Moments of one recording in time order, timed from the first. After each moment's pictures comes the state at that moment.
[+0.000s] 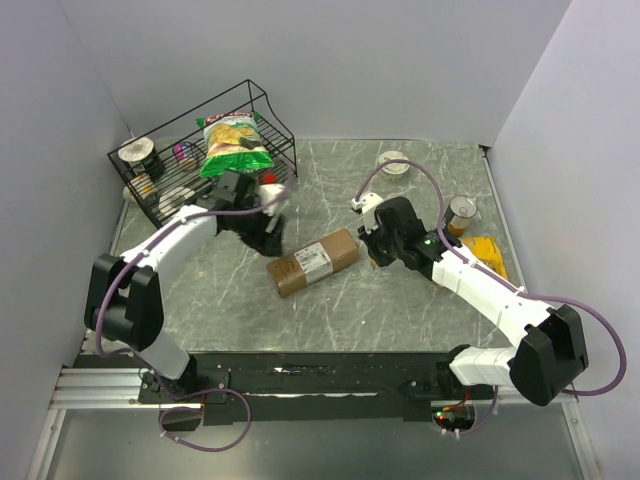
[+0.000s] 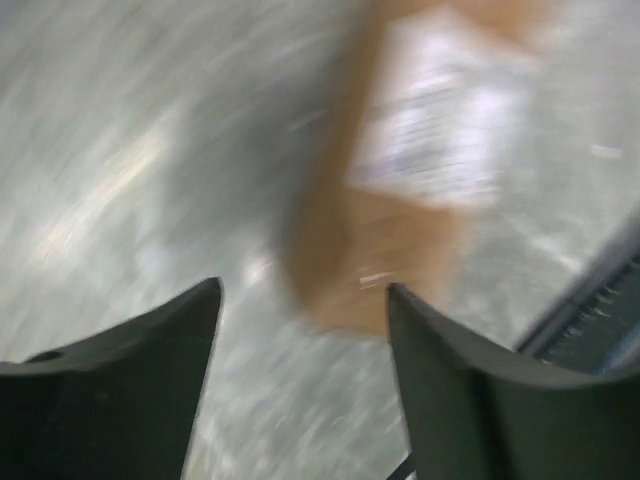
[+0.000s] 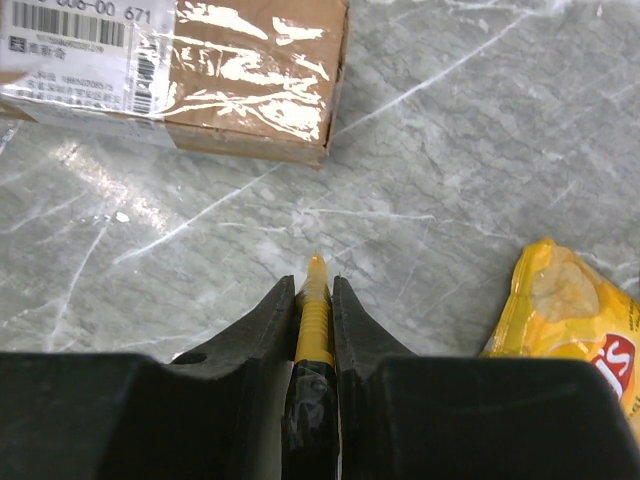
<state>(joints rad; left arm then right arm) -0.38 1.58 1.22 -0.64 0.49 0.20 0.57 1.25 0.98 -0.55 0.03 -0.12</state>
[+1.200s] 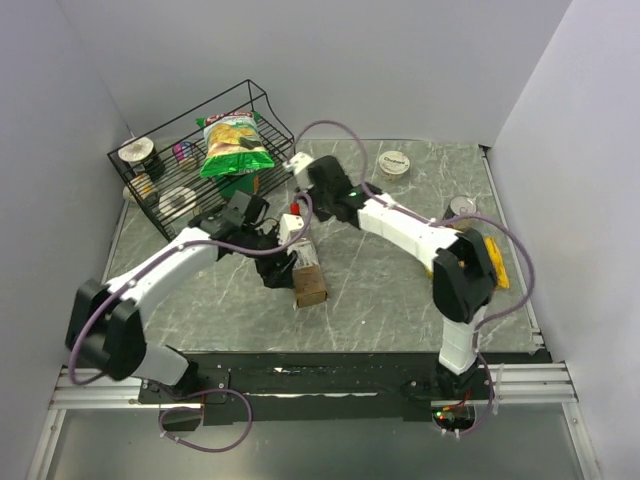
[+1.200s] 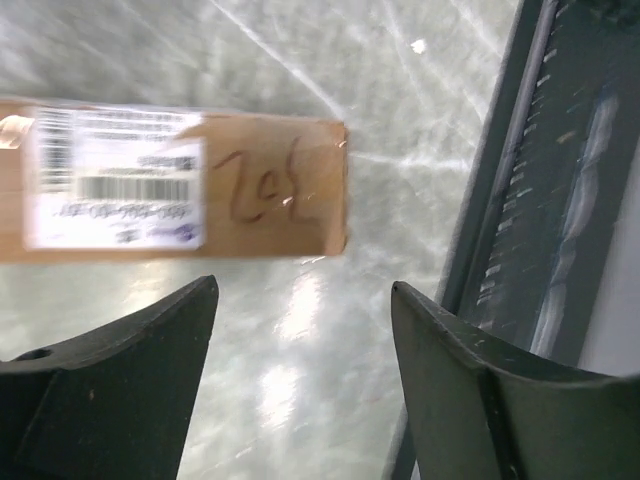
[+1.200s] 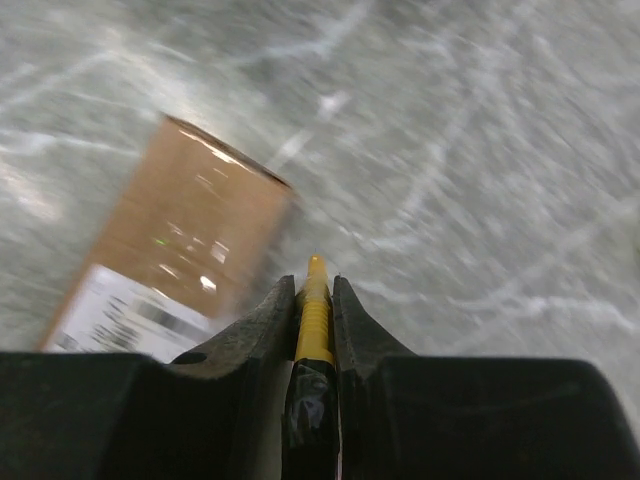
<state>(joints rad) -0.53 1.44 1.09 -0.67 0.69 0.45 0.70 1.88 1.58 -0.43 0.11 -0.19</state>
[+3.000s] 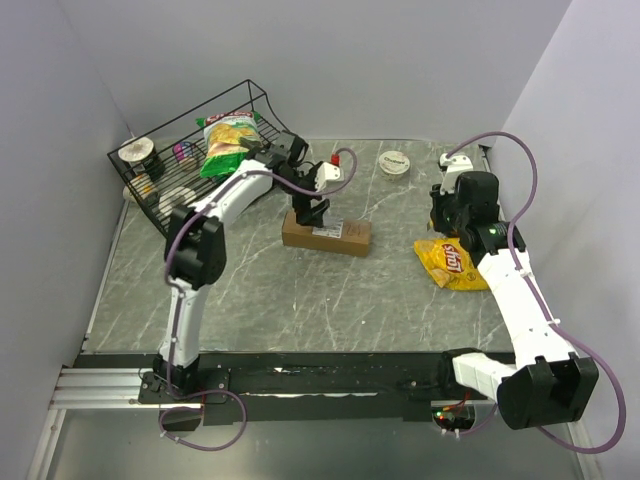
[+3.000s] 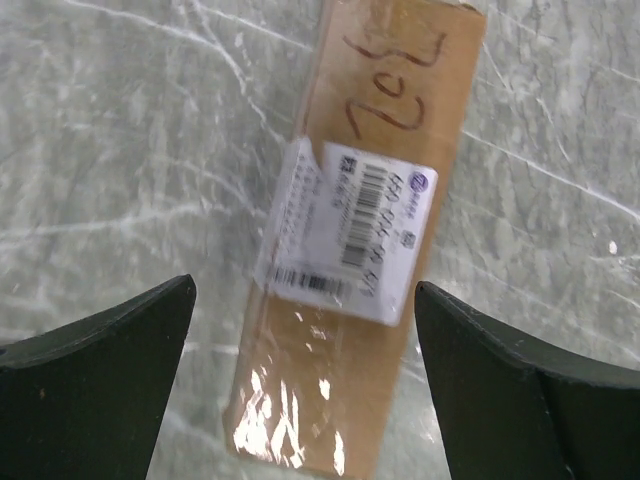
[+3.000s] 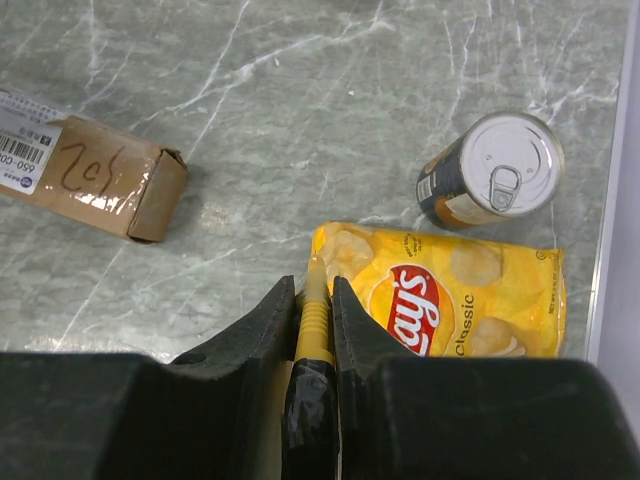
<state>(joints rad) -0.48 2.16 1.96 -0.82 0.68 0.85 0.09 1.11 1.07 -0.55 -0.01 -0.09</state>
